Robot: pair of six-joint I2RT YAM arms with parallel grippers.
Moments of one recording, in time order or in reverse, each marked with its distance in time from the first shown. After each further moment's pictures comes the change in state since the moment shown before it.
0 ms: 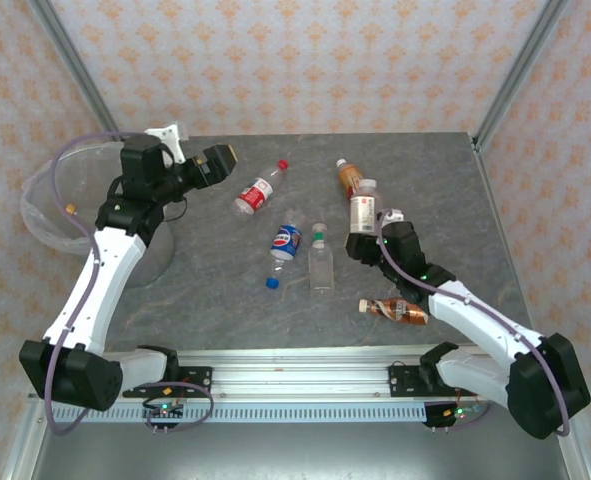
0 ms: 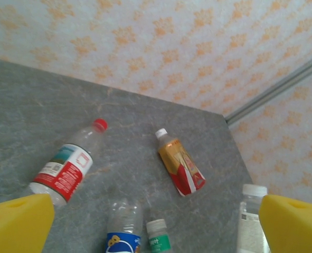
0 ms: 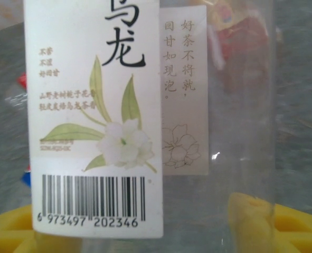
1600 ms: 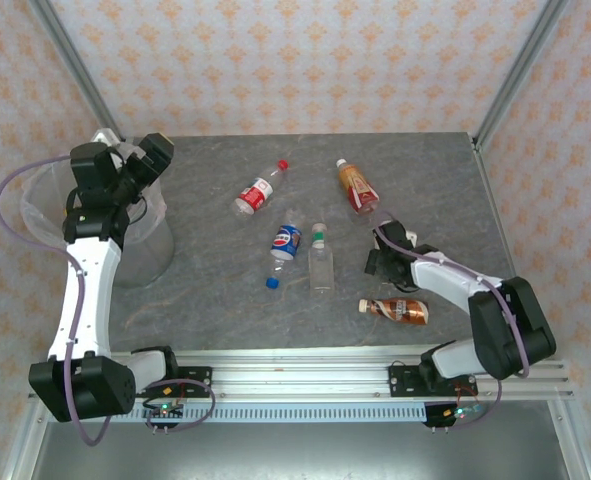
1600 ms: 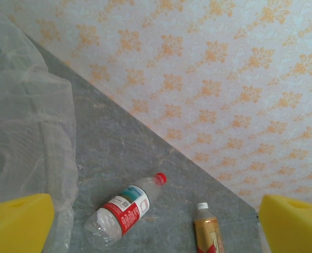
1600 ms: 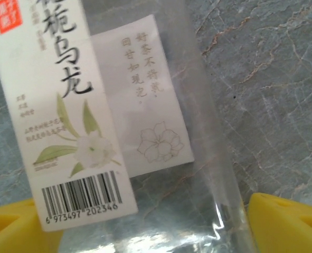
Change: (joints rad) left arm 0.316 -0.078 -0.071 0.011 -0.084 -0.222; right arm -0.145 0.335 0.094 -0.398 0.187 0.145
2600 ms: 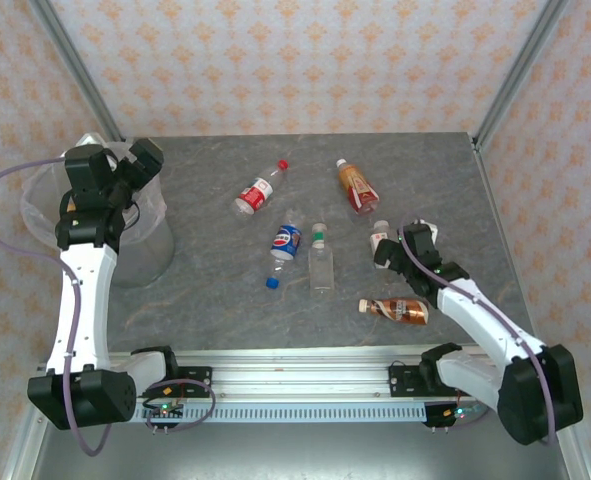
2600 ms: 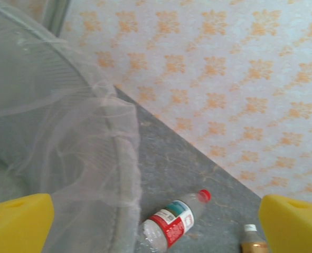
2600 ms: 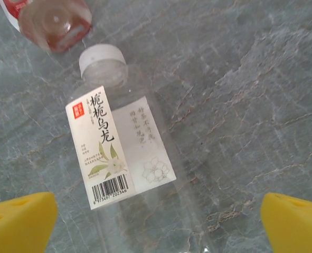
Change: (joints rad) left arm 0.005 -0.043 0.035 -0.118 -0.178 0.096; right arm -0.056 -0.340 -0.074 0.026 -0.003 -0.070
